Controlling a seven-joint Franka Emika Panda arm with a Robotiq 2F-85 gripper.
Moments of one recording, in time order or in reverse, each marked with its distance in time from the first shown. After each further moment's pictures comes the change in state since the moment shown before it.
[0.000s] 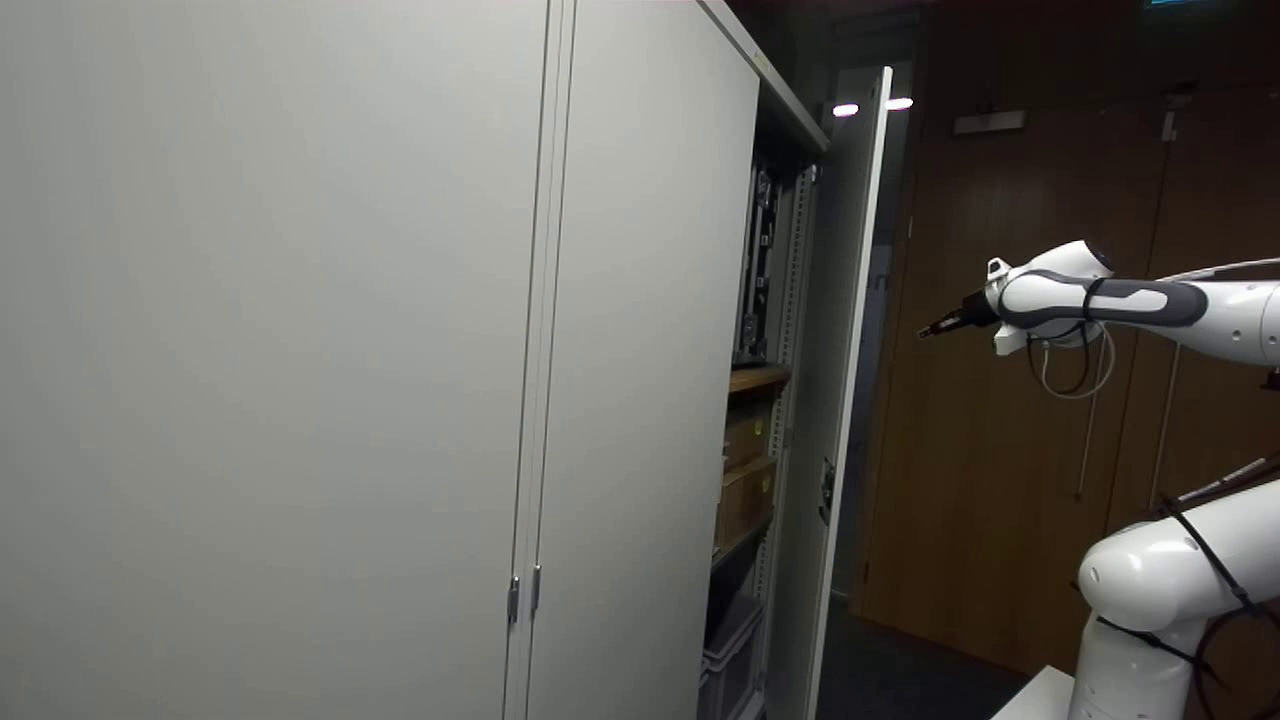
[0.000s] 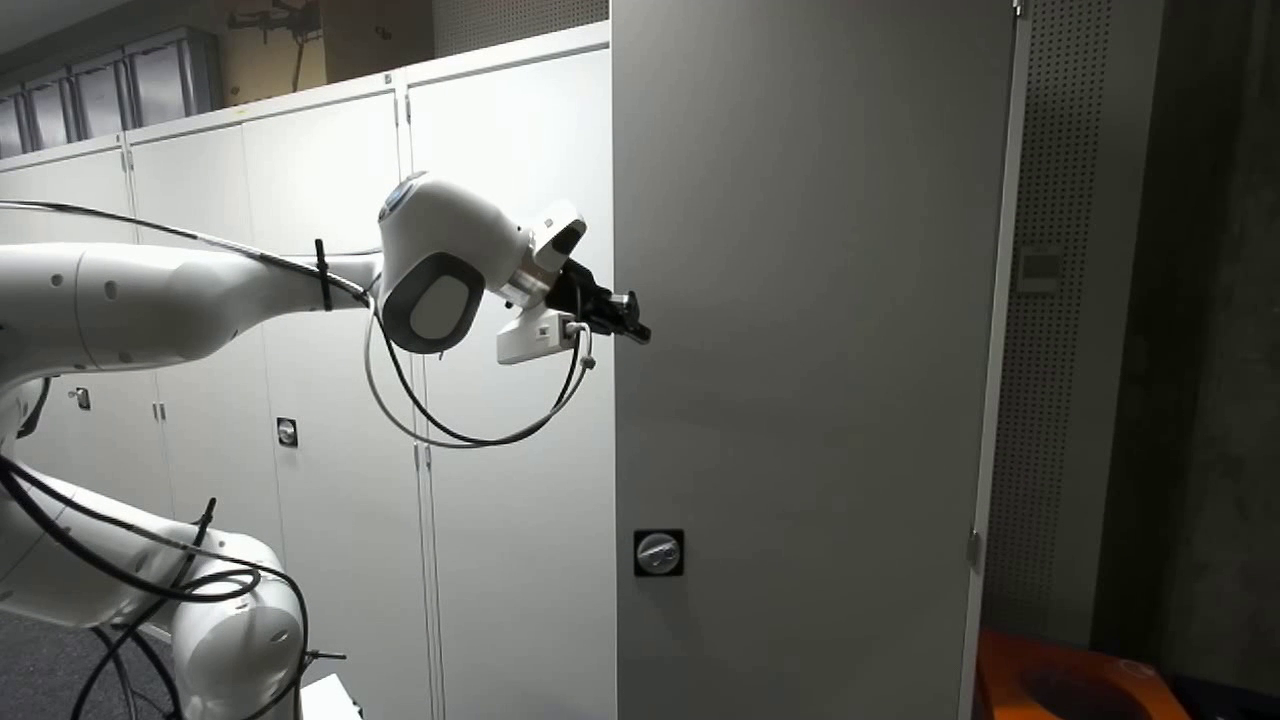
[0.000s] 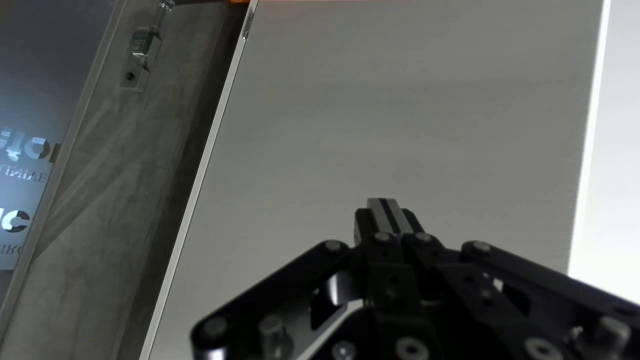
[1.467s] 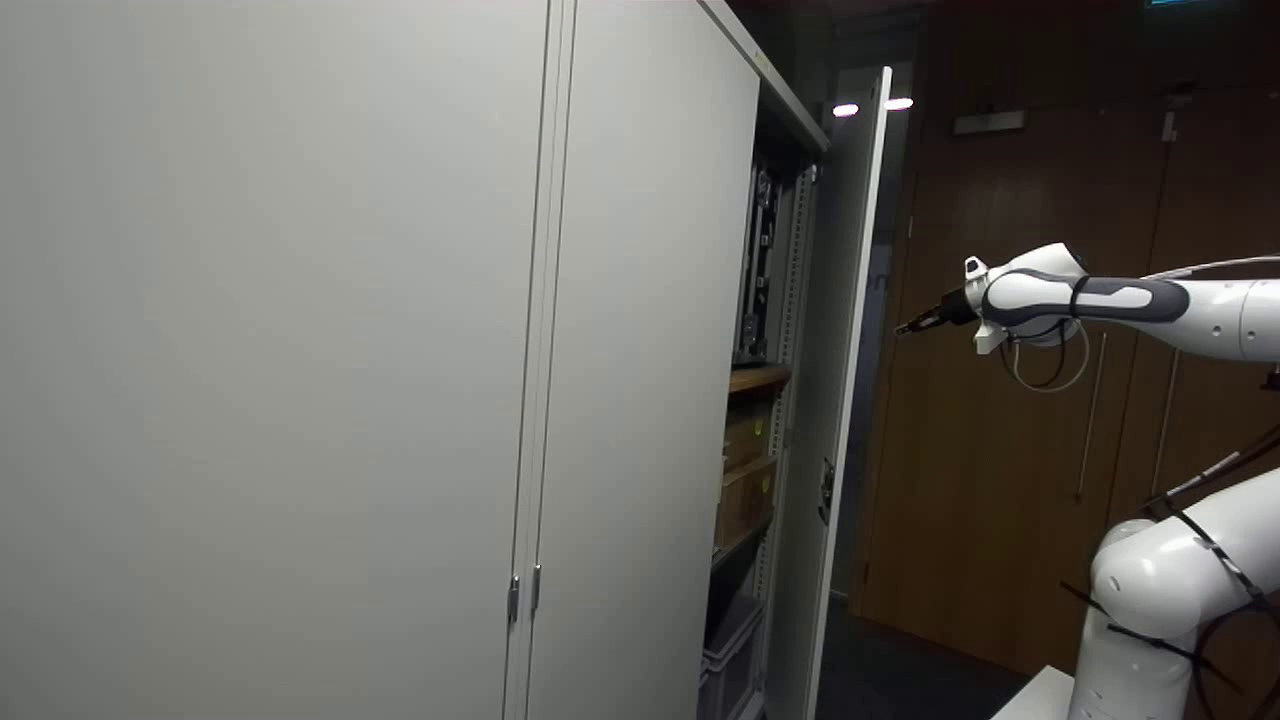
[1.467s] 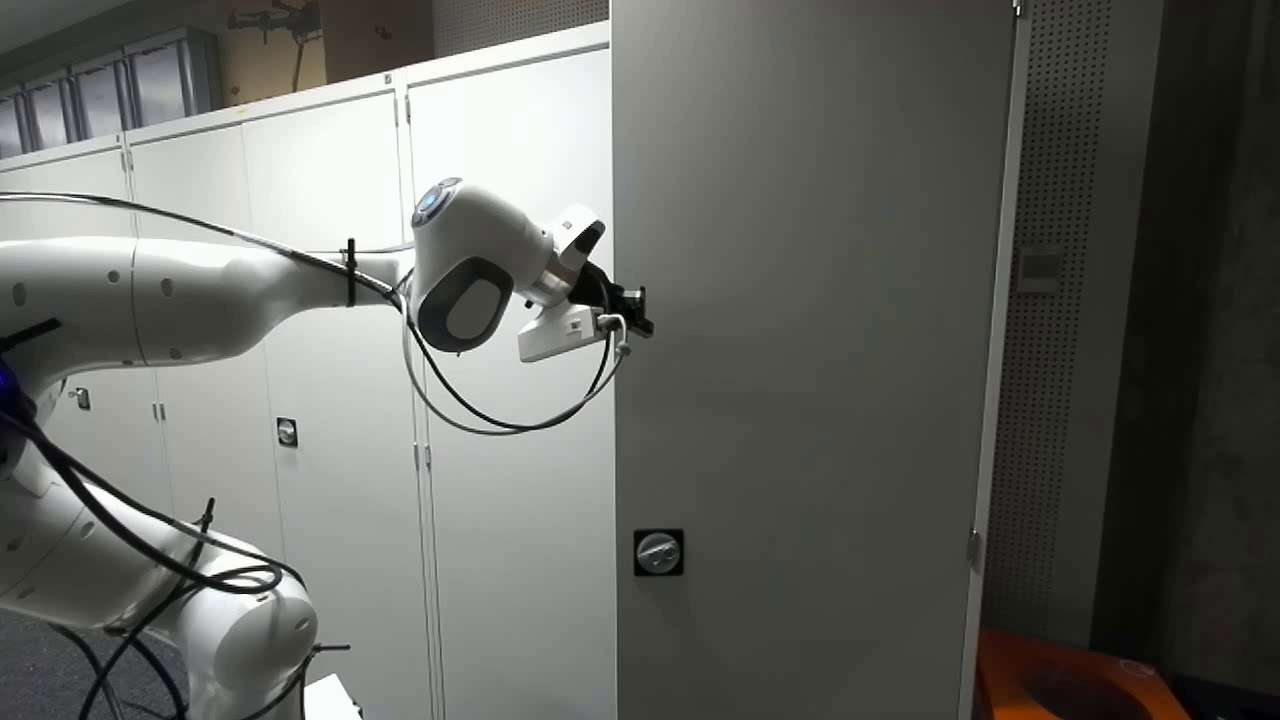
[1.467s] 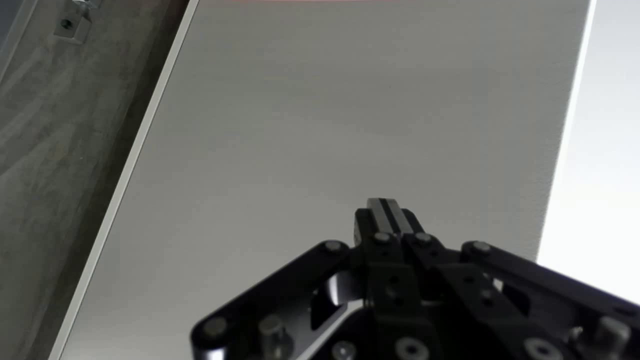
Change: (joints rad) arm 0.175 0.050 -0.076 0.046 0.003 0.038 -0.096
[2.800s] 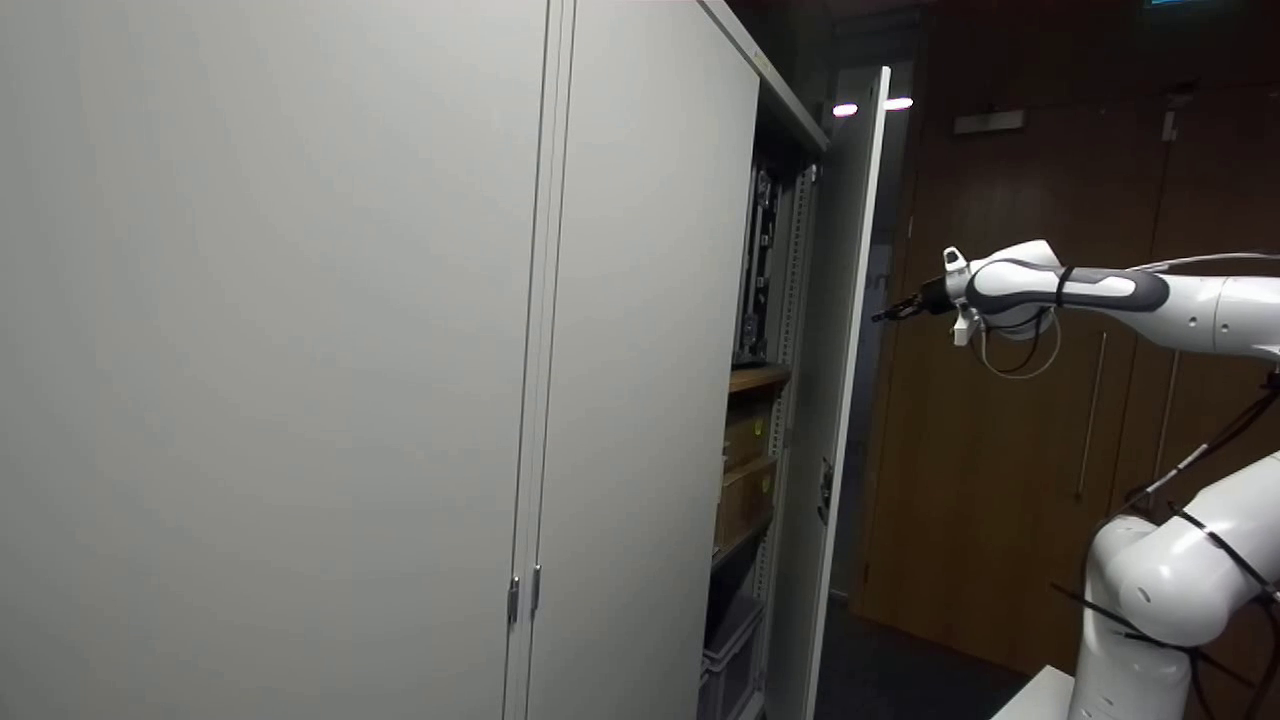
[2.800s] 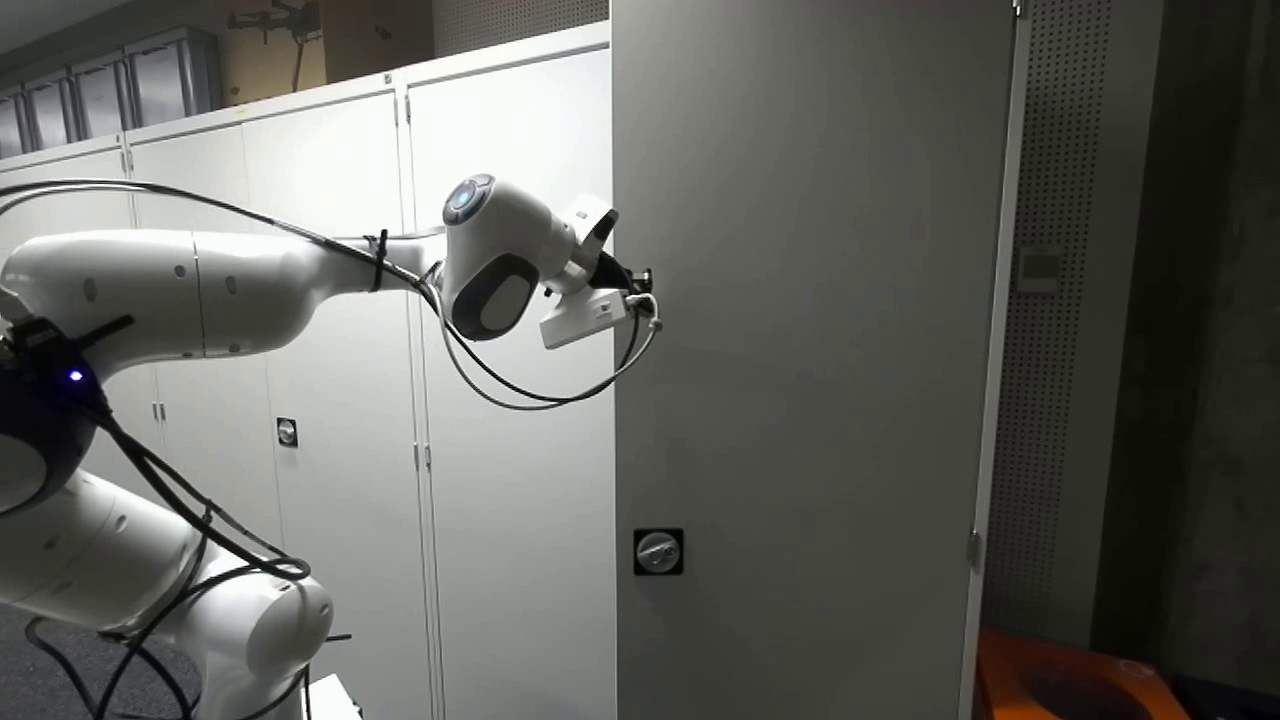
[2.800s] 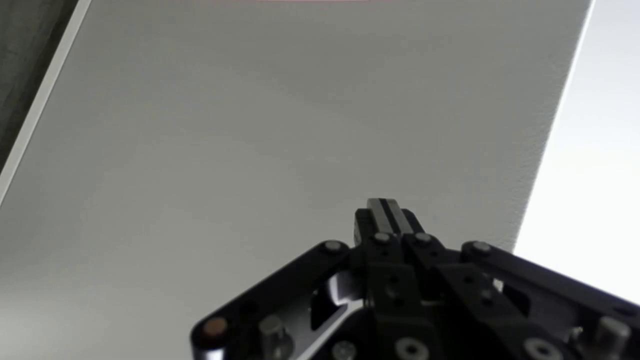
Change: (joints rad) arm 0.218 0.045 -0.095 0.087 0.051 0.038 -0.142
